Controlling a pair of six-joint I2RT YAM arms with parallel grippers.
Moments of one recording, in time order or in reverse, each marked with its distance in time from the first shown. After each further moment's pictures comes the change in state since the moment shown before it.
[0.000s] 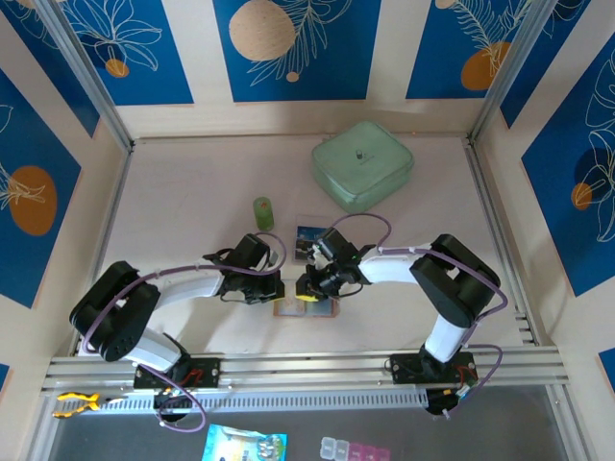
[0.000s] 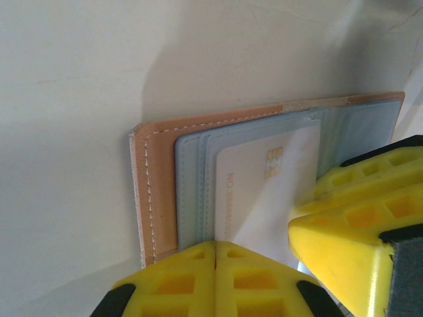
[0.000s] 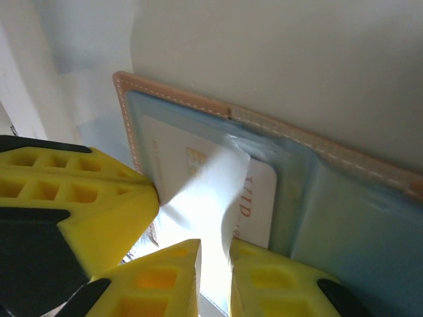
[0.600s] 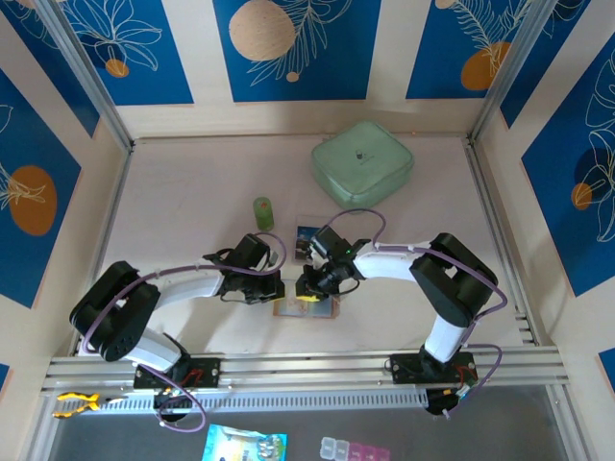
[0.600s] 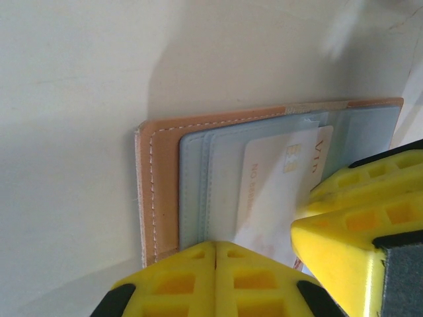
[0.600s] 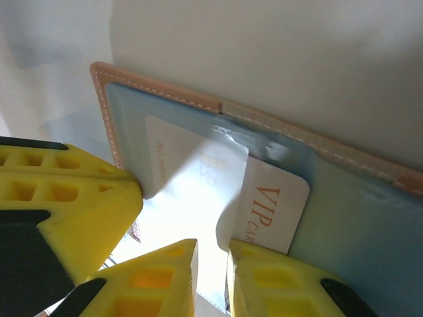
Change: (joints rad) left arm 0.000 0.000 0.000 0.000 0.000 0.000; right arm 0.014 0.009 0.091 -0.200 0.074 -0.065
